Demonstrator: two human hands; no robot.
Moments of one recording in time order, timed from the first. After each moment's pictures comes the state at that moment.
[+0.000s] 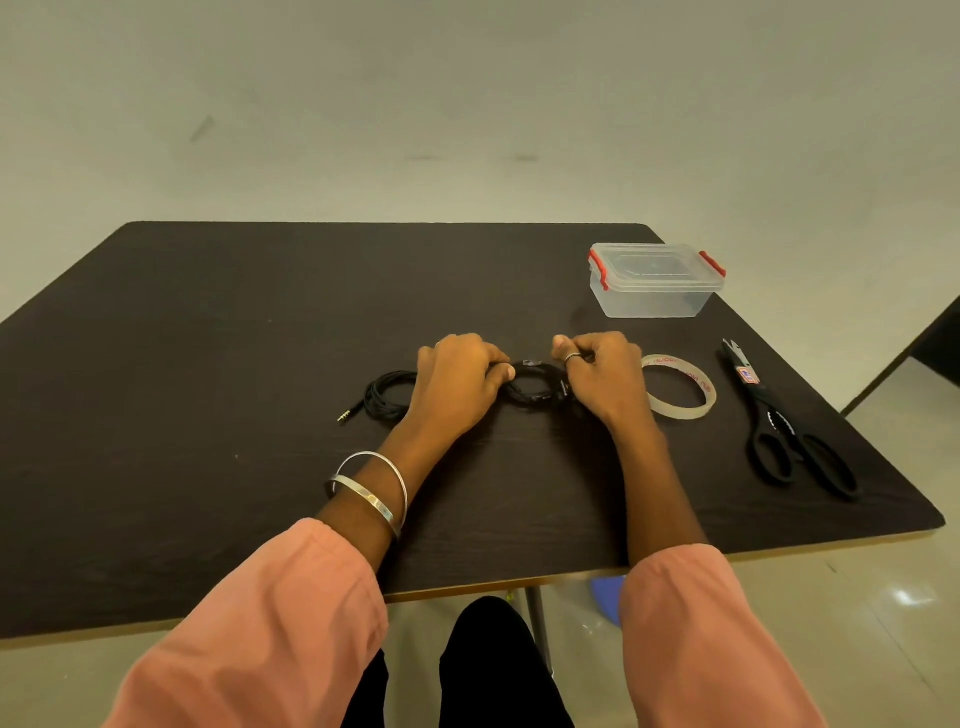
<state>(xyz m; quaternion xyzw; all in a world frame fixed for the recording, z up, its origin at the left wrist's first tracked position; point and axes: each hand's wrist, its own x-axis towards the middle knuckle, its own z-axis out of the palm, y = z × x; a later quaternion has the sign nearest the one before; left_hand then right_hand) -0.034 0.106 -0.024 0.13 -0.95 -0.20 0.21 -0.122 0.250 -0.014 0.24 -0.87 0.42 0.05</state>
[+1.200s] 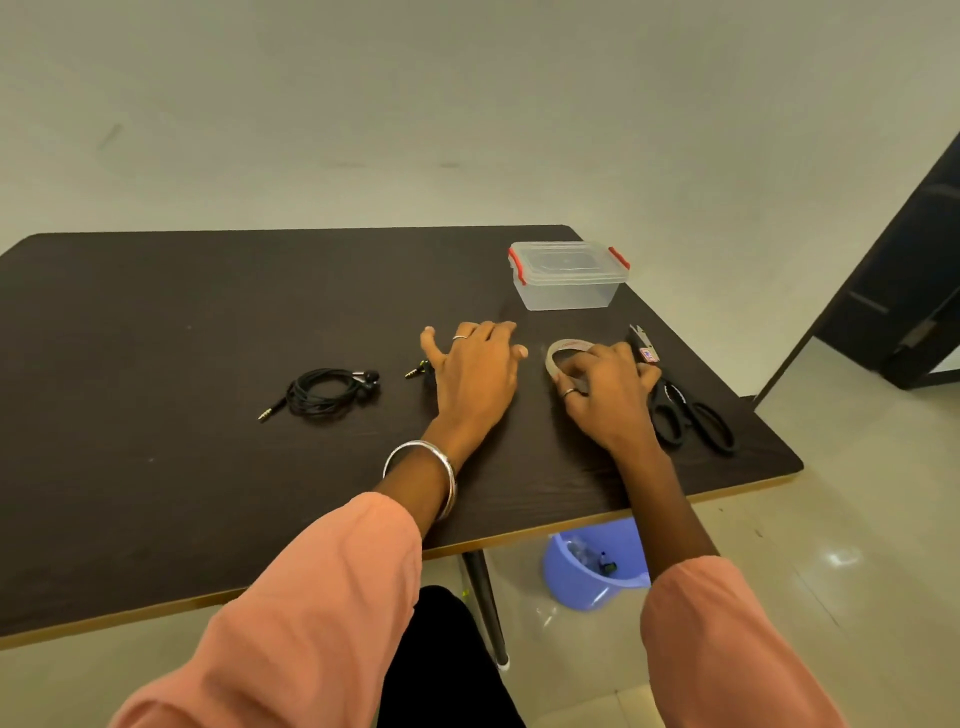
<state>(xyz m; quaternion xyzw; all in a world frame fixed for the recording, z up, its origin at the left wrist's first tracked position) -0.078 0.198 -0.031 0.14 -0.94 -0.15 0.28 -0.126 0.347 -0.025 0.24 -0.94 0.18 0.15</state>
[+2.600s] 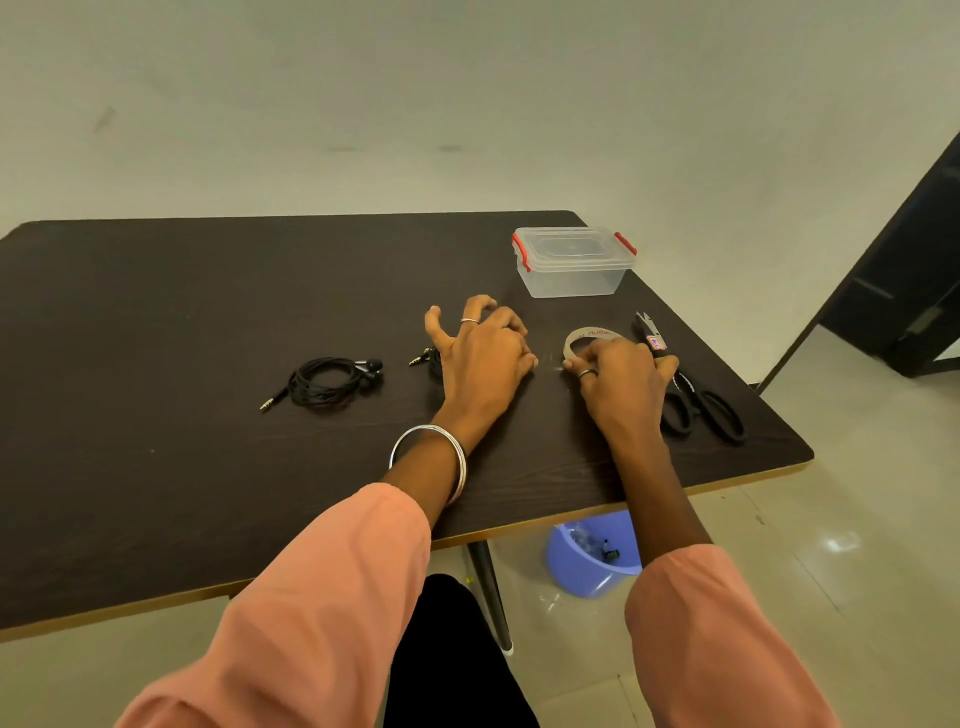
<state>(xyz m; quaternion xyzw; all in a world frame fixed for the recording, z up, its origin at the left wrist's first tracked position) -0.074 0.195 -0.028 0.10 -0.95 -0.13 0.26 -0.132 0.338 -0.029 0.13 -0.97 0.15 0.17</state>
